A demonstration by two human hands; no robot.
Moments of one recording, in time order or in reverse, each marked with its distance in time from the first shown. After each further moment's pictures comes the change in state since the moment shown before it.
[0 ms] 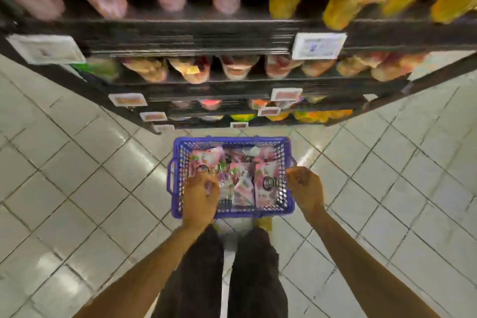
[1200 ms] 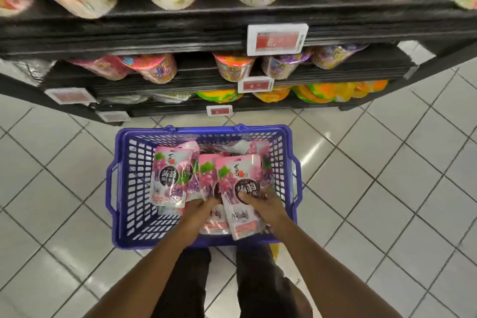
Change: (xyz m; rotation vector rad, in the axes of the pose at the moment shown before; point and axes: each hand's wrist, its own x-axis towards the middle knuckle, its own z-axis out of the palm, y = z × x) left_hand 0.076 -0.166 0.211 -0.335 -0.377 -0.739; right_hand 0.166 0.201 0.120 0.217 -0.337 0.331
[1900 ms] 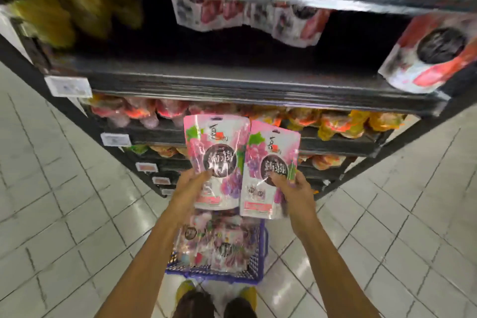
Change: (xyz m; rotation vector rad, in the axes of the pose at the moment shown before) left_hand -0.471 0.268 -0.053 -0.405 0.136 0.677; right_hand -0.439 -0.310 -0.123 0.328 -0.020 -0.675
